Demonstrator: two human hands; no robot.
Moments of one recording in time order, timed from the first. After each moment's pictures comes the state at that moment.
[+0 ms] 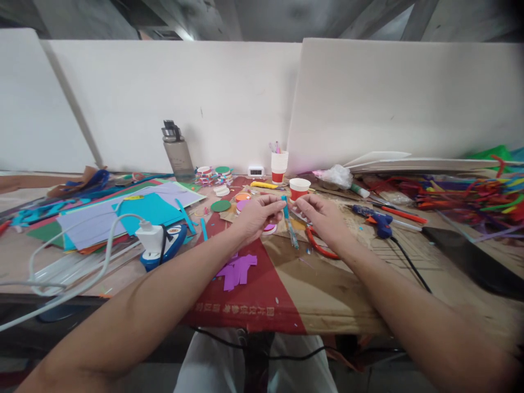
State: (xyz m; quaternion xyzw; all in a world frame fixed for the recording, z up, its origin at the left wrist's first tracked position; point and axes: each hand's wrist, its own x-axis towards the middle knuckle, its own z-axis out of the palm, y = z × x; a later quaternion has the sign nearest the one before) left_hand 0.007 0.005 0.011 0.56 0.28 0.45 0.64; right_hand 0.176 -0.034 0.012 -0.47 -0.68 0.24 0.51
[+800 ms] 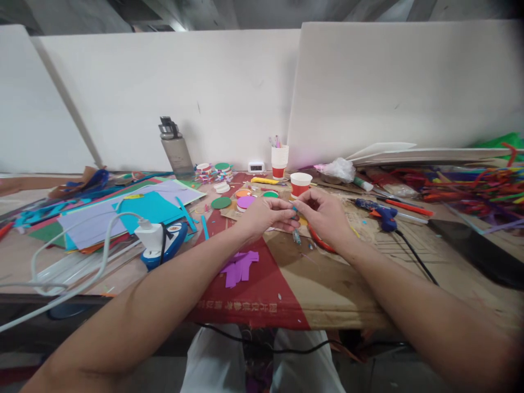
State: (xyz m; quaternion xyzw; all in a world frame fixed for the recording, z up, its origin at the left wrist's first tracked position) left_hand 0.009 -0.001 0.011 0.56 0.30 0.33 0.70; right_hand 0.170 -0.036 0.008 -0.48 -0.68 0.16 0.53
